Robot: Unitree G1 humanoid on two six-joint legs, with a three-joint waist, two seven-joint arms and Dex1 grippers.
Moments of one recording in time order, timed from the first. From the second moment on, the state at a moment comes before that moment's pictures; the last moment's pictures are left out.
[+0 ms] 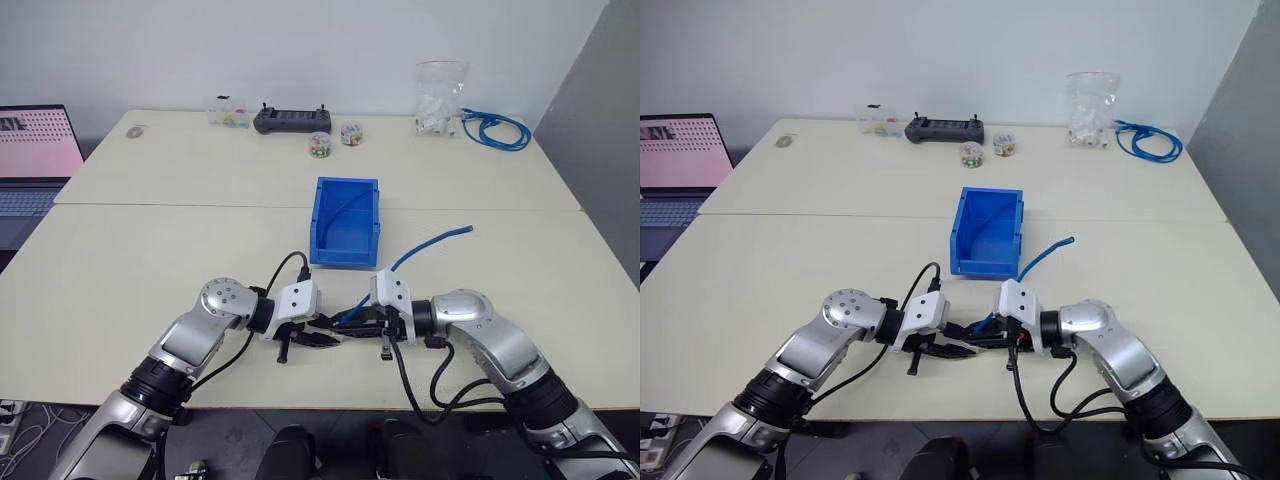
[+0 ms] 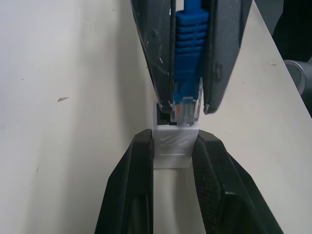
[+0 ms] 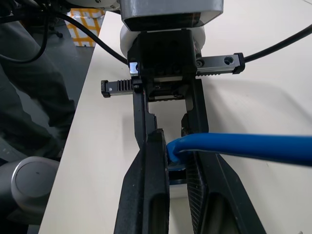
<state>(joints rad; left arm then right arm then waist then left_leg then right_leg) -0.43 0.64 -0.40 0.04 -0.18 0.21 -1.26 -0.39 -0.47 0.40 -0.19 0.30 0.42 1.00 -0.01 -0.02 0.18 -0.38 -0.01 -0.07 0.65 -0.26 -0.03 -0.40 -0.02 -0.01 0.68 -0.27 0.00</state>
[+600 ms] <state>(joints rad) -0.42 0.64 -0.40 0.04 -0.16 0.21 -1.26 -0.44 -0.47 0.43 -0.15 0.27 0.44 1.03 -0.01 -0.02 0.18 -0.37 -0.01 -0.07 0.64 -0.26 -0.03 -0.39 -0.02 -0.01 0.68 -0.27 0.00</state>
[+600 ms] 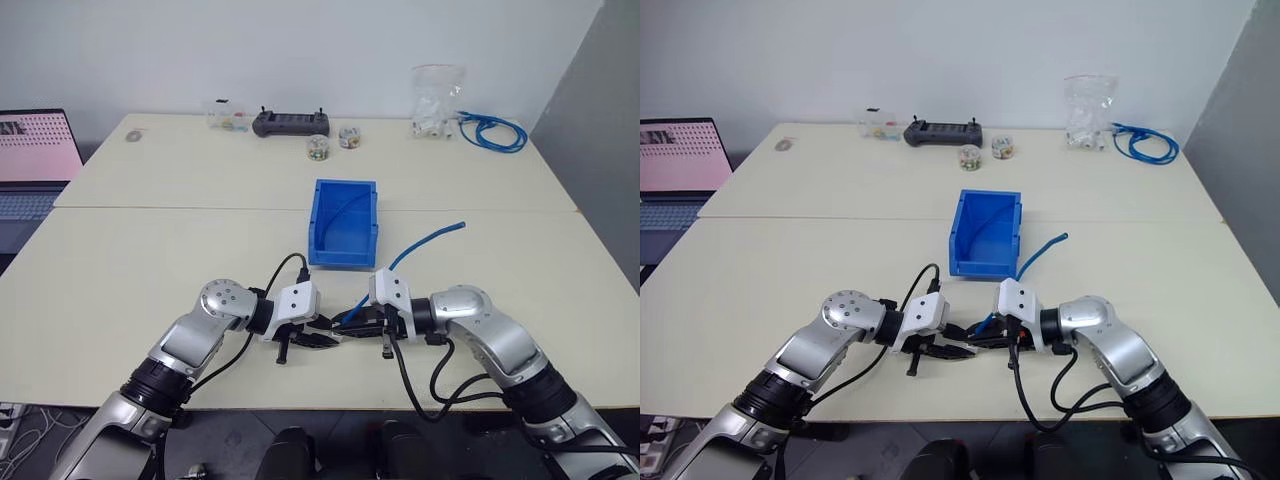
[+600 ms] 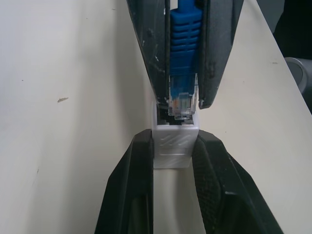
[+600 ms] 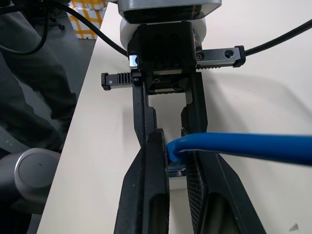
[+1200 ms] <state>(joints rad) -0.42 0.64 -0.39 0.03 -0.15 0.21 -1.26 -0.47 -0.46 0.46 -0.17 0.25 0.54 1.02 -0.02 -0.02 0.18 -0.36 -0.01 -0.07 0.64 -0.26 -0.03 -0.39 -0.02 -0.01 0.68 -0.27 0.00</state>
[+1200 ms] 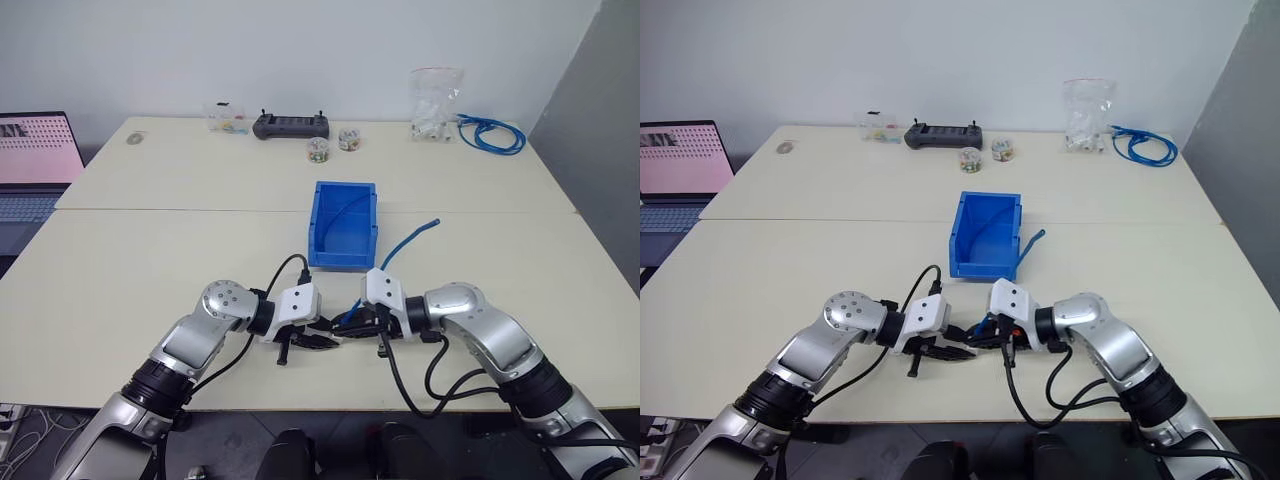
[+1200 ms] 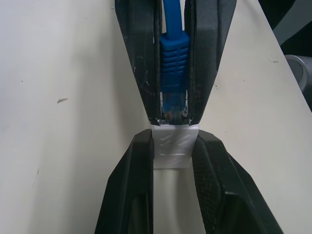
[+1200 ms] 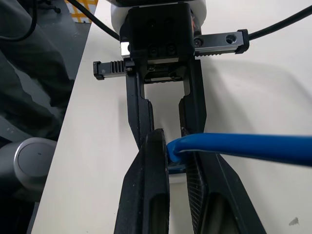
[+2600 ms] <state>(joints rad) -0.27 0.66 0.06 -0.52 -0.31 0.72 -0.74 -0.92 -0.48 0.24 0.08 0.33 0.73 0.99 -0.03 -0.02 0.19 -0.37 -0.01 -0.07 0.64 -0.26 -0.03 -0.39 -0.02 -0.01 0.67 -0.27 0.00</state>
